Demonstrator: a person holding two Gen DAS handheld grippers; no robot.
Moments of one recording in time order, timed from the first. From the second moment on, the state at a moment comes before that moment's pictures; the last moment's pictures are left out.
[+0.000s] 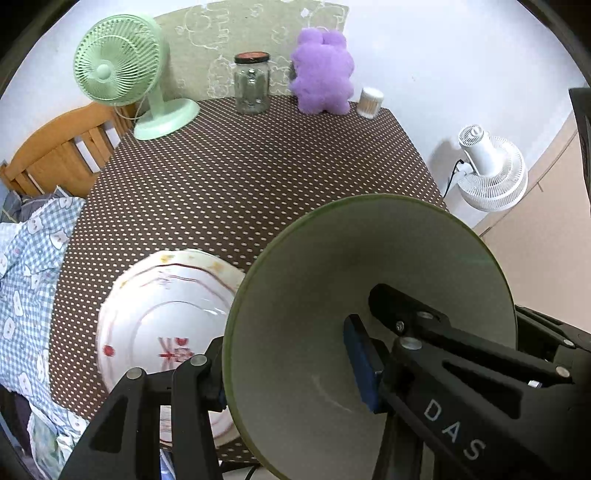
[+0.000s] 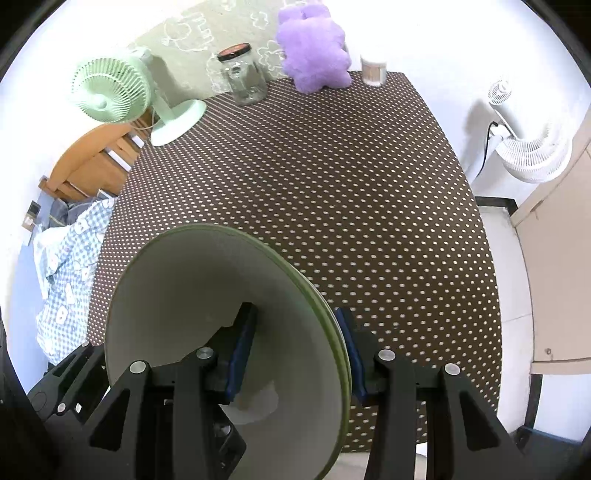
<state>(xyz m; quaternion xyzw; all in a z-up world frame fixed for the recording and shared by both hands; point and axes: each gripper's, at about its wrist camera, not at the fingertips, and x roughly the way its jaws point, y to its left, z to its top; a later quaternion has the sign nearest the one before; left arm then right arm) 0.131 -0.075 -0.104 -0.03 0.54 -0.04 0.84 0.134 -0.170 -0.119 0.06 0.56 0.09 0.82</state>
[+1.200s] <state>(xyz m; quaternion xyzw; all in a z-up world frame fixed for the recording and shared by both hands) 0.138 0.076 -0.137 -0.02 0.57 -0.07 0.81 0.129 -0.010 -0.155 0.08 0.59 0.05 0.80</state>
